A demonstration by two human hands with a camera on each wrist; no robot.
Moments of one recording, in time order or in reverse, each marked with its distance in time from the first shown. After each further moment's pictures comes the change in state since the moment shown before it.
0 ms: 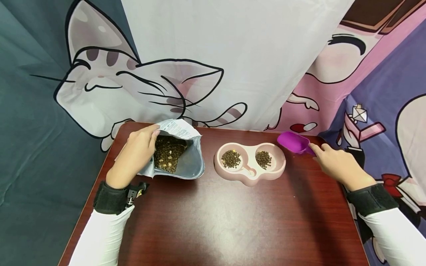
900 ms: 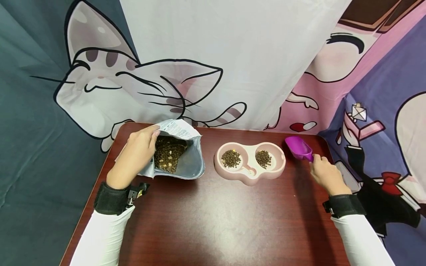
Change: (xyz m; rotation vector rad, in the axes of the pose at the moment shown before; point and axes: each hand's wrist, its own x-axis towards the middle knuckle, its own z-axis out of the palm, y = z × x) left_hand 0.000 -0.003 0.004 -0.003 0.013 0.009; right_hand -0.018 -0.006 0.081 0.264 -0.016 0.372
